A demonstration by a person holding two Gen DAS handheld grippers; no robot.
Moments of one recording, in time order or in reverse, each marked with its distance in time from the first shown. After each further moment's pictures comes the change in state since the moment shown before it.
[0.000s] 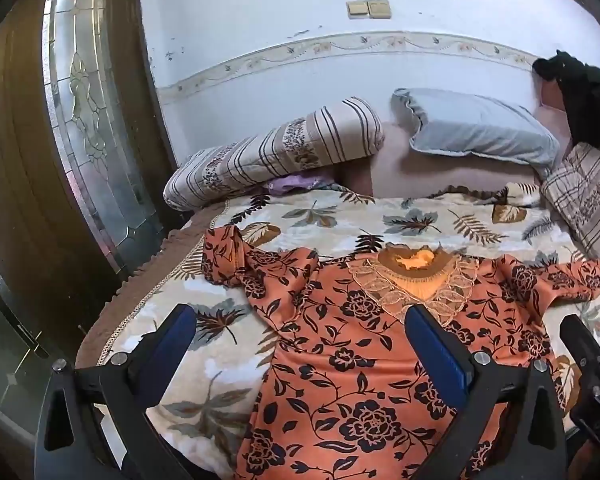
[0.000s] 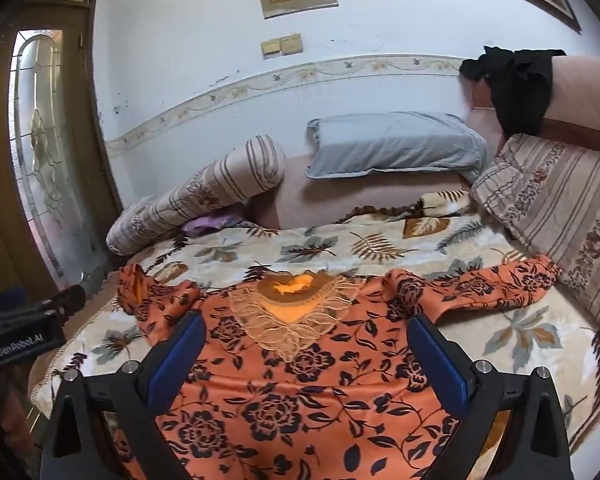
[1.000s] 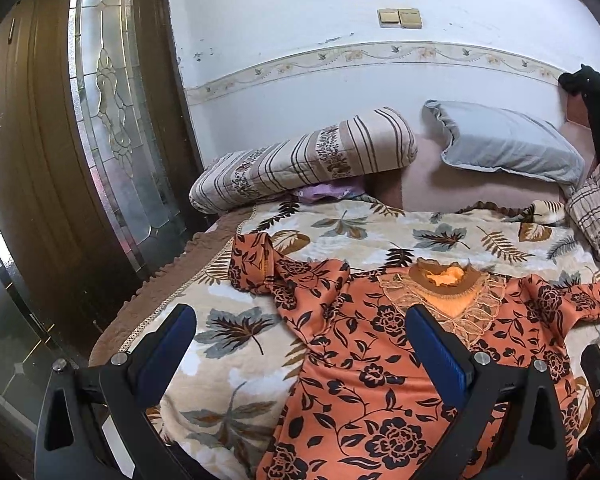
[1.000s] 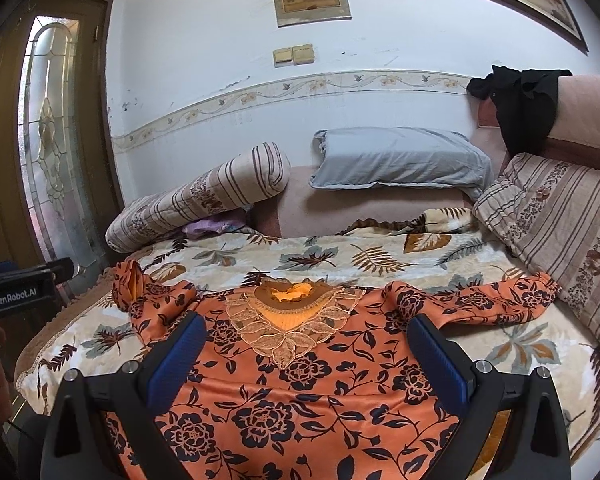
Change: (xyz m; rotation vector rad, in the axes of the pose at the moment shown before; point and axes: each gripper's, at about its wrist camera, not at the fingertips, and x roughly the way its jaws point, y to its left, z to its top) left arm 0.009 0.030 0.004 -0.059 -0.034 0.078; right arm -0.006 0.019 -0.005 -0.085 -0.052 -0.005
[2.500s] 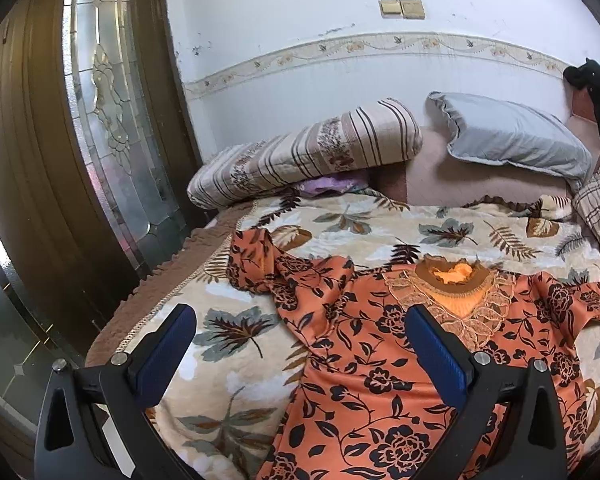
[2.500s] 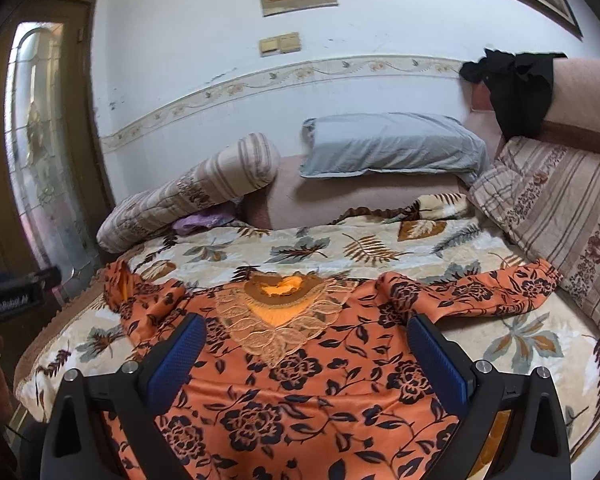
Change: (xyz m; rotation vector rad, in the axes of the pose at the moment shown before) left arm 0.028 -0.008 0.001 0.015 0.031 0.000; right arm 0.027 -0.027 0.008 0.057 0.055 -0.030
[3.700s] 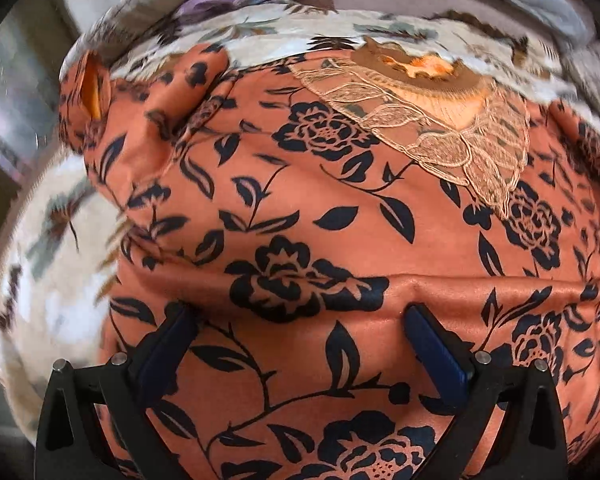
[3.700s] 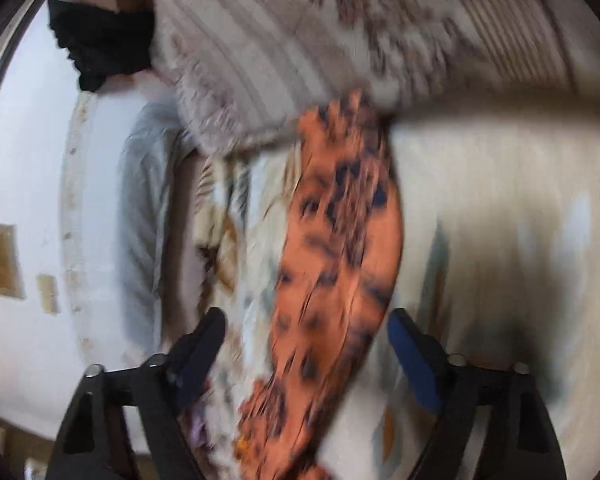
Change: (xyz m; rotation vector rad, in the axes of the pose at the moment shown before) left arm 0.180 -0.093 -0.122 0.115 0.521 -0.222; right arm 0.157 -0.420 -0.041 1.249 0.128 -0.099
